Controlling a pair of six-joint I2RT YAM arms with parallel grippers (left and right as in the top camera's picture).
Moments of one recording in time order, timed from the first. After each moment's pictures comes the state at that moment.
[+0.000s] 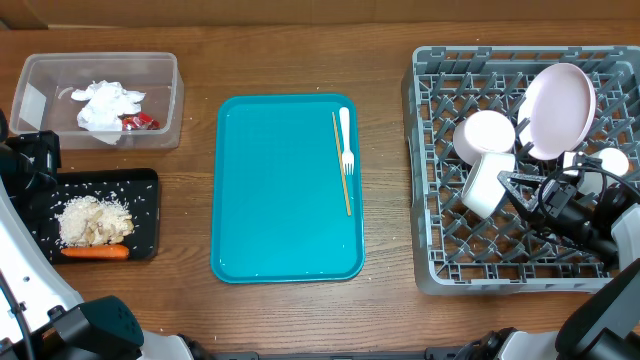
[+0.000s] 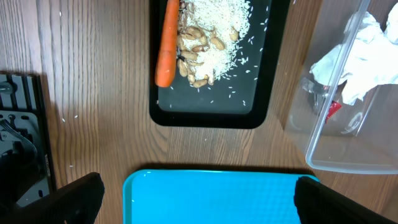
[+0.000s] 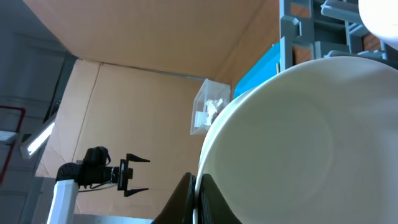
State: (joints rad) left arm 0.58 1.67 1.94 -1.69 -0.02 -1.15; right arm -0.67 1.58 0.93 -1.19 -1.51 -0.51
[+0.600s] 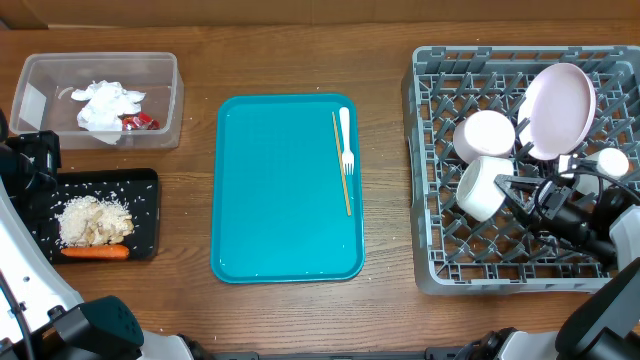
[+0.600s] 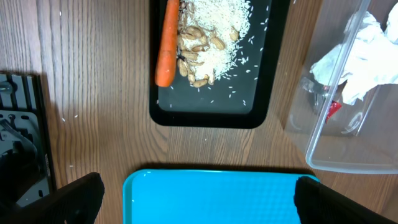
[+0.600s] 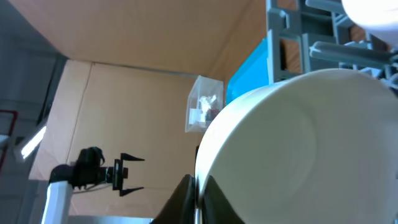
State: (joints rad) left arm 0.58 1.67 1.94 -1.69 -0.02 -1.15; right arm -0.67 1.58 0.91 -1.17 -1.46 -0.47
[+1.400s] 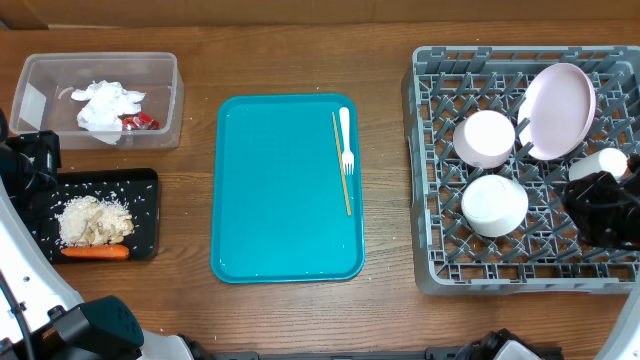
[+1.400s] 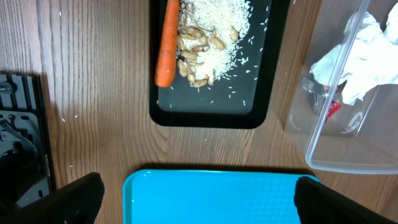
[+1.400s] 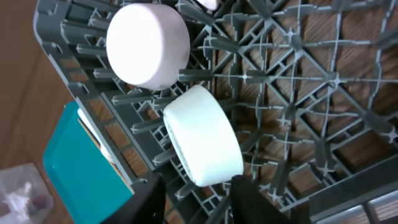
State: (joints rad) left arm 0.58 1.67 1.94 -1.69 -0.02 -1.15; right arm -0.64 1.24 1.22 -1.21 -0.44 0.24
